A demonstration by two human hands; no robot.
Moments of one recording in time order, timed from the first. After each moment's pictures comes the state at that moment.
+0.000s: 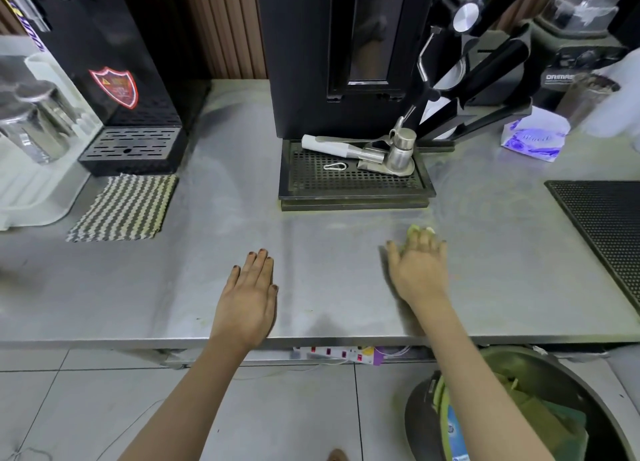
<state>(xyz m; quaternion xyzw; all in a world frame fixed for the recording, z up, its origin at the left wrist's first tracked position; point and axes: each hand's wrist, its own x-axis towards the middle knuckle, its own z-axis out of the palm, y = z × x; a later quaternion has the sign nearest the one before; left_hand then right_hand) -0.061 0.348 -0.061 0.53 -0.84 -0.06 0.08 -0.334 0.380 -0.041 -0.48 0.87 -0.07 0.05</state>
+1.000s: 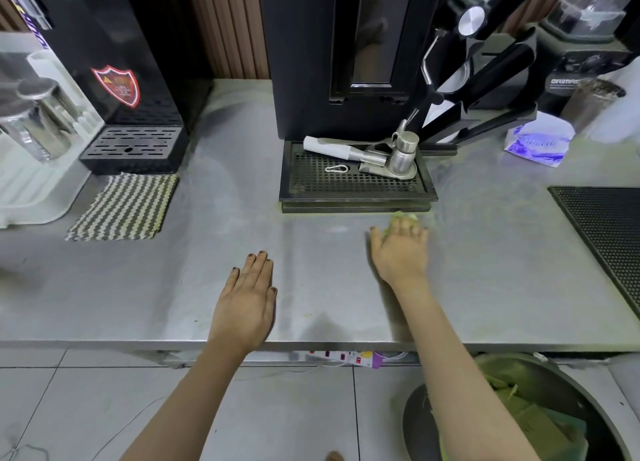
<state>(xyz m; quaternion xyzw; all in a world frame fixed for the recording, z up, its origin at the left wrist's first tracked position) -0.061 0.348 -0.061 0.53 -0.84 -0.07 0.10 -0.325 0.334 -0.050 -0.49 0.86 -0.11 0.06</state>
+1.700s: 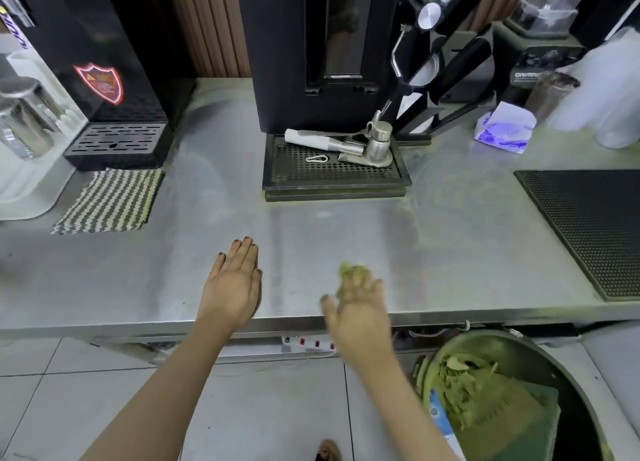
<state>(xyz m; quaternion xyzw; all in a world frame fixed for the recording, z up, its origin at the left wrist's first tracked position) -0.063 0.350 -0.056 0.53 -0.84 -0.07 0.08 -0.241 0.463 -0.056 -0.58 0.80 -0.11 0.02</state>
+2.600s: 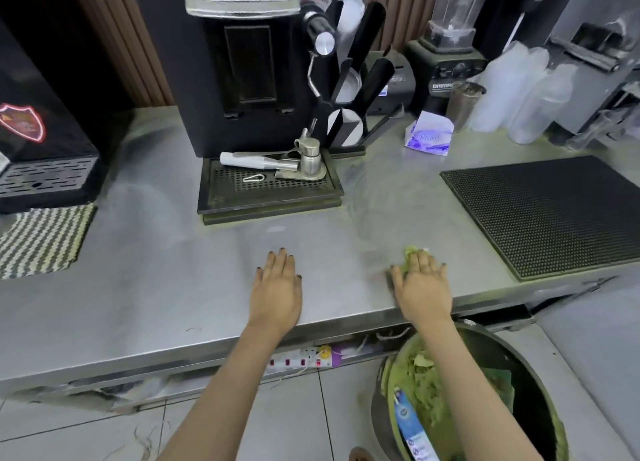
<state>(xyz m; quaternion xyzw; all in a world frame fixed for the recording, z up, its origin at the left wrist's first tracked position) -0.218 0.395 -0.038 0.50 -0.85 -0.14 0.07 -0.430 0.493 -0.041 -0.43 0.90 -0.05 0.02</state>
